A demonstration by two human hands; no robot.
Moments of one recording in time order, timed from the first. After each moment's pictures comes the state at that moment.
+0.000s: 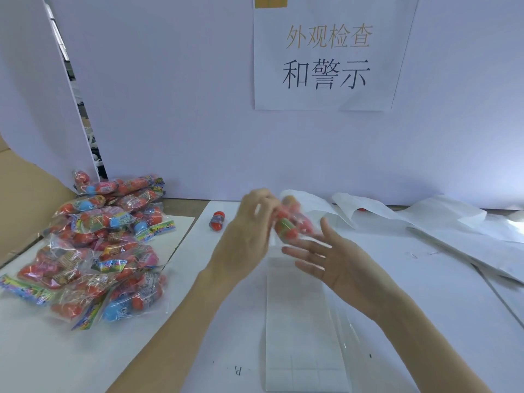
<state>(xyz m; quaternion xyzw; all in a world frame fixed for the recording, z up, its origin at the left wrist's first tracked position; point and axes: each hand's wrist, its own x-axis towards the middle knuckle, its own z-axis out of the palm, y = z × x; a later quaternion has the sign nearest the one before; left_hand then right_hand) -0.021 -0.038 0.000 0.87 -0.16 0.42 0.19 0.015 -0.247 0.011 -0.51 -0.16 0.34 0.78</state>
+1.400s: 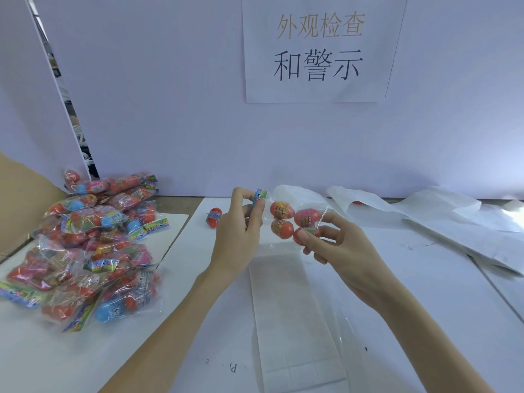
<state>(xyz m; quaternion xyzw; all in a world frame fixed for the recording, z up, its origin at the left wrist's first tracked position) -0.019 -0.049 -0.003 0.81 0.04 0.33 0.49 0.016 -0.249 0.010 -0.67 -0.20 0.15 0.70</state>
